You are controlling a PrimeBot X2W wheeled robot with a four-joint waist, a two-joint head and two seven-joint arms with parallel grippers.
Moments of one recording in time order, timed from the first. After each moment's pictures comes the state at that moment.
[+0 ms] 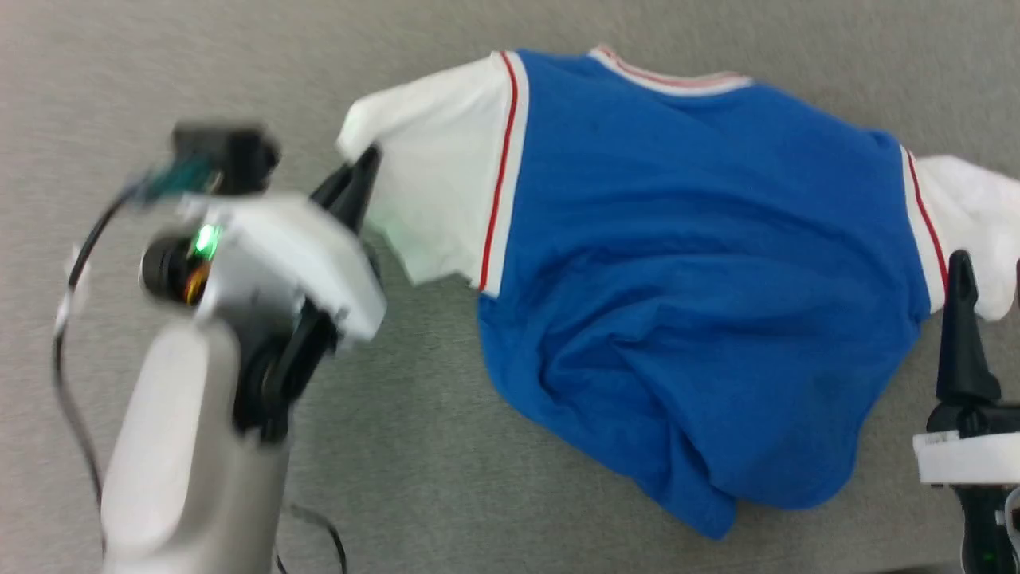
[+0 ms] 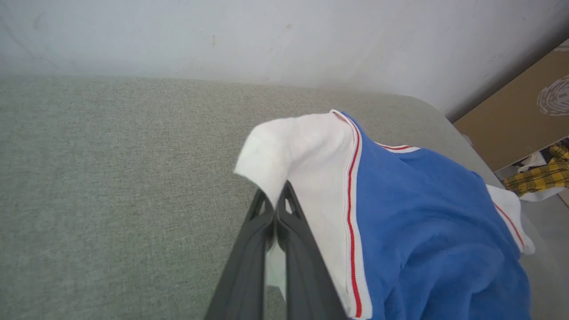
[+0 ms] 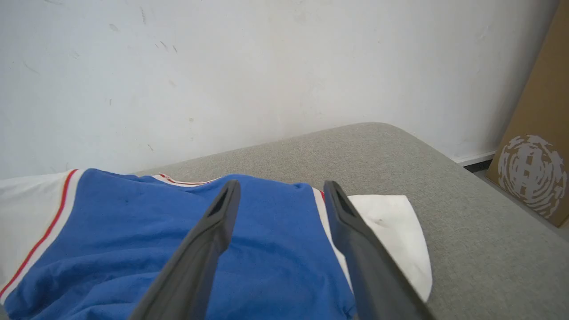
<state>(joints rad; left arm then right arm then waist) -0.54 0.19 -0.17 0.00 -0.48 0.01 0.50 -0.02 -0.05 -0.22 -0.22 0.33 0.13 -0.10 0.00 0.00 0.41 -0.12</state>
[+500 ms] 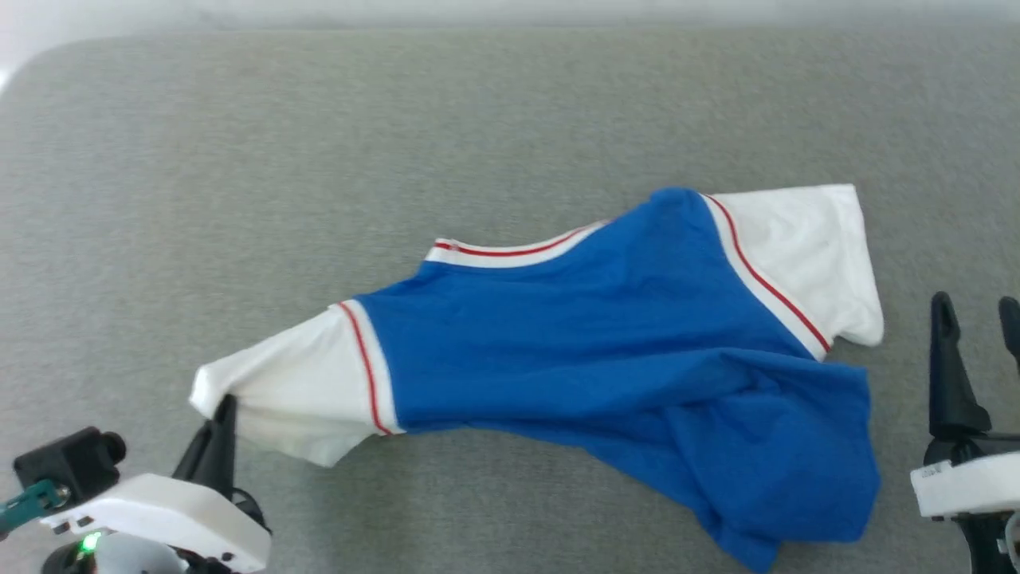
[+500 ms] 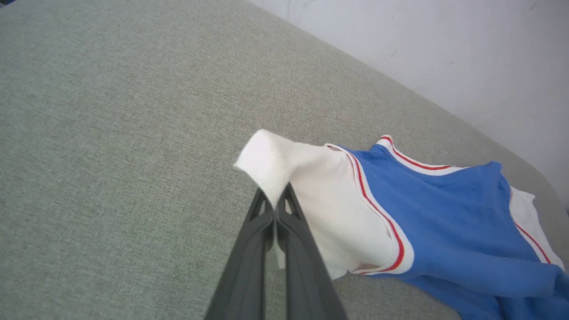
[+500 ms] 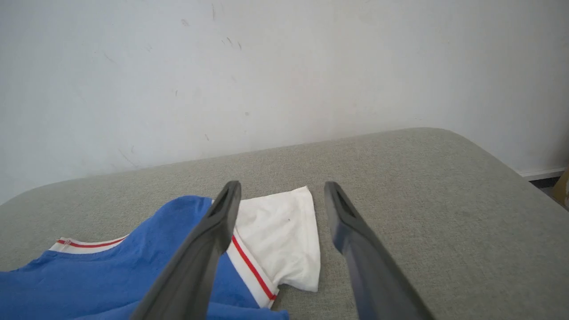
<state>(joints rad) 0.16 0.19 0.09 -0.34 -0.57 0.15 0.34 0.07 -0.05 -0.23 -0.28 0.30 0.13 0.01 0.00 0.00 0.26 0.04</state>
